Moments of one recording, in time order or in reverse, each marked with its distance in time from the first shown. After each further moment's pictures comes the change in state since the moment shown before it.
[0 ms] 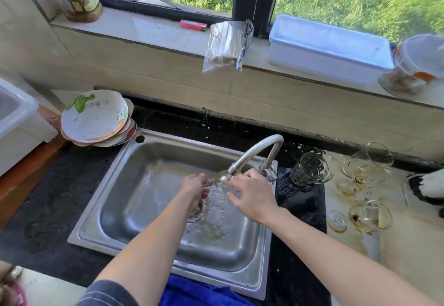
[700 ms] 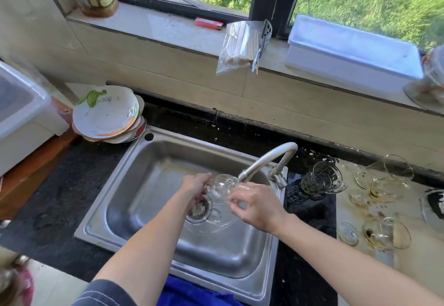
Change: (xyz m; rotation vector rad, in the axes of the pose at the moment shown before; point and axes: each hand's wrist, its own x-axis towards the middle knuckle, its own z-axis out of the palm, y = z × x) left_hand -0.007 0.020 -0.014 0.230 0.055 0.022; right_hand 0.009 0.002 0.011 0.069 0.031 -0.263
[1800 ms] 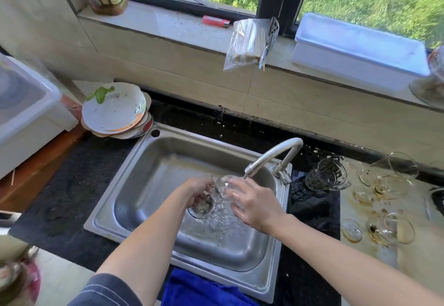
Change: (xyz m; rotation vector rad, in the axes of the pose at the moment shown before) left_hand -0.003 -0.007 -0.020 0.319 -0.097 -0.103; right_hand -0.010 -0.003 0.016 -0.211 0.035 -0.144
